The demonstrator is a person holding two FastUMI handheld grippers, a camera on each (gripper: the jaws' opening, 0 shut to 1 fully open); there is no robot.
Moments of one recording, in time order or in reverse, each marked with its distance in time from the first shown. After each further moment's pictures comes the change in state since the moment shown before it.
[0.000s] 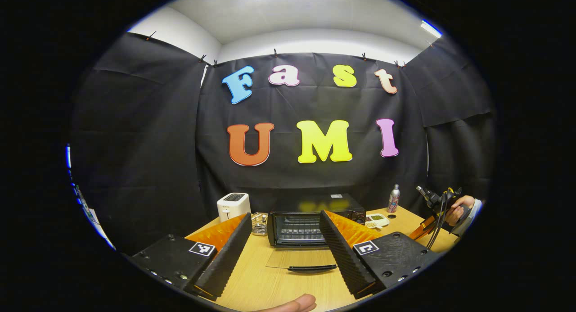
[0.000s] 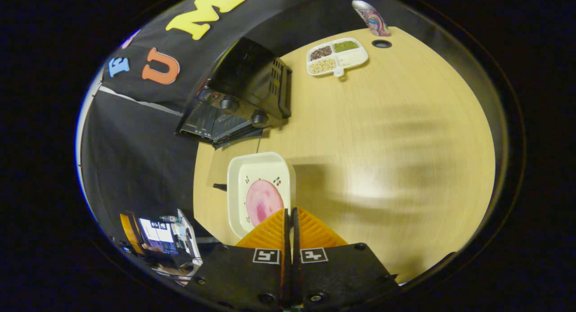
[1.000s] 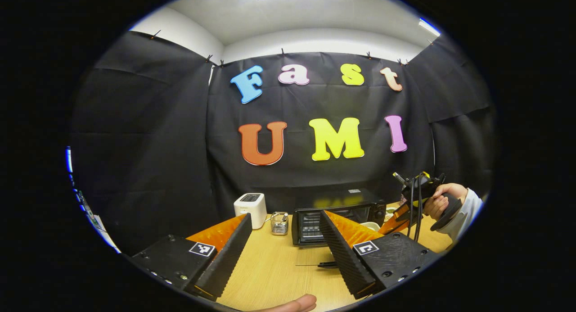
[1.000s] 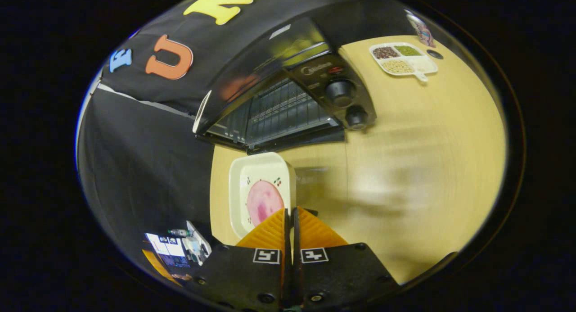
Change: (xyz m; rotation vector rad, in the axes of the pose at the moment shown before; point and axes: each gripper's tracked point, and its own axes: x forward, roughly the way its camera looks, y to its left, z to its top) left arm -0.002 0.077 -0.019 0.014 0.027 0.043; right arm 0.101 0.160 0.025 0.034 -0.051 -0.006
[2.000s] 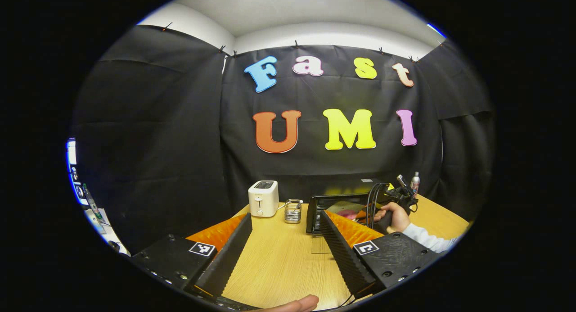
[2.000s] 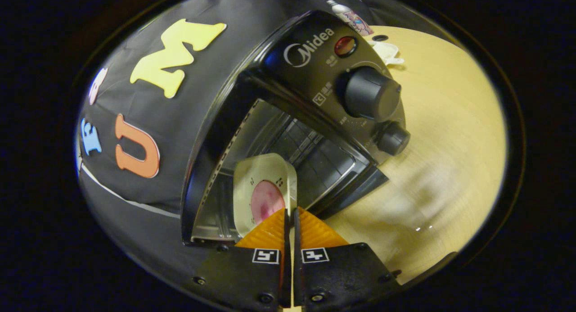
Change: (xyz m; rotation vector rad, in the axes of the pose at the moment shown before) left arm -0.020 0.034 -0.020 -0.011 0.049 0.039; right arm 0.106 0.026 0.120 0.454 -0.563 0.033
